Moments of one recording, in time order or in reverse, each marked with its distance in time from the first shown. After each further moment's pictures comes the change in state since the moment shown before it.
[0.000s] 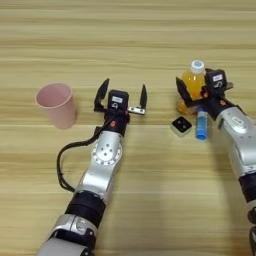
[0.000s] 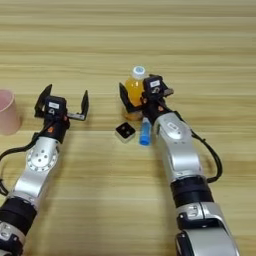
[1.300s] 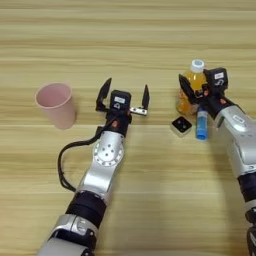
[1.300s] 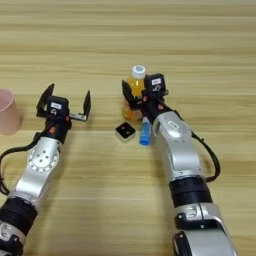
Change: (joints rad) left arm 0.000 0.000 -0.025 -0.001 0.011 -0.009 -0.009; right arm 0.006 0.017 -0.023 -0.073 0.044 0.087 0.003
